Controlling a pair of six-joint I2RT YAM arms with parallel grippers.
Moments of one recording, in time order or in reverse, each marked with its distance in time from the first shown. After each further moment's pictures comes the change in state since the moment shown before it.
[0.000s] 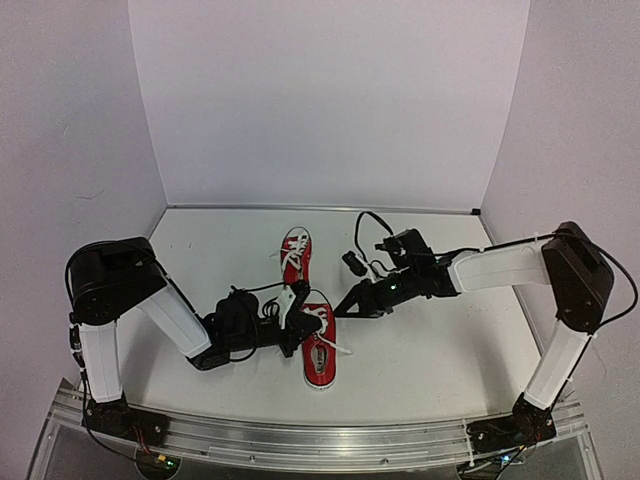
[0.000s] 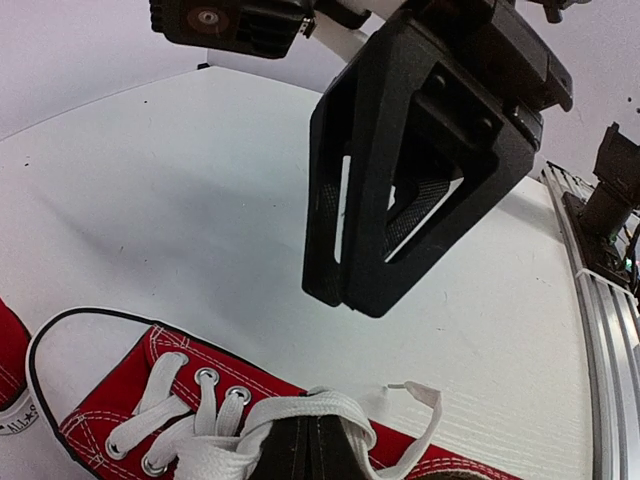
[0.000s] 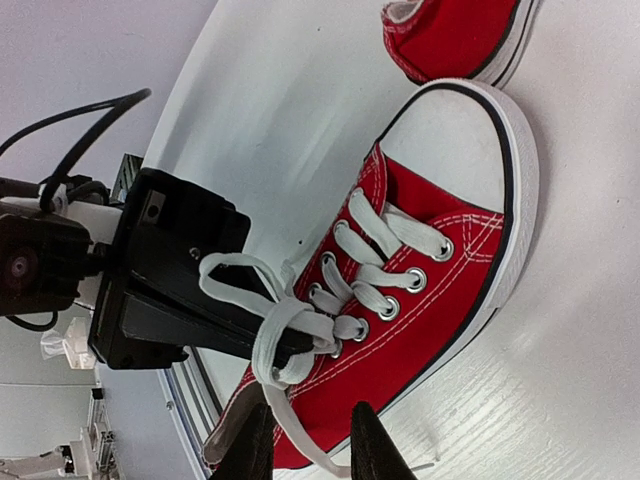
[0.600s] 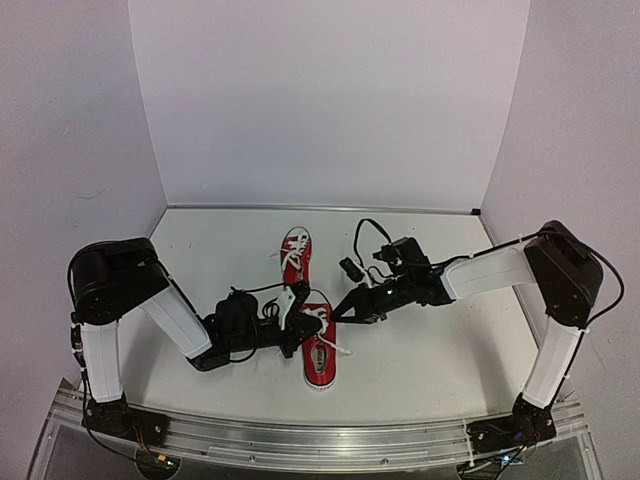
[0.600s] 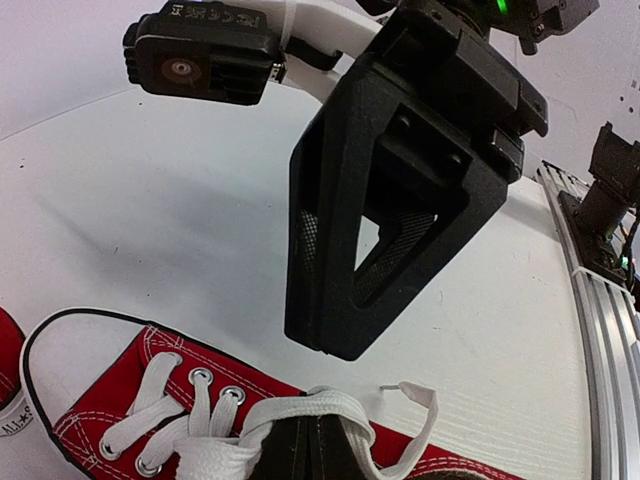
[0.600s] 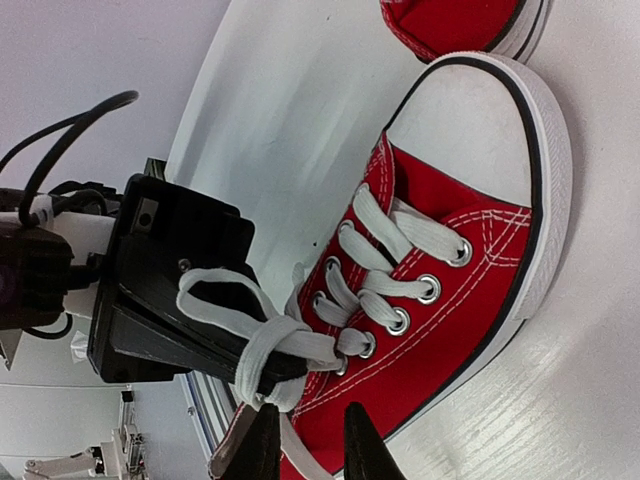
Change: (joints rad) left arm 0.000 0.010 -0.004 0.025 0.016 0.001; right arm 0.000 0.072 -0.041 0.161 -0.083 0.100
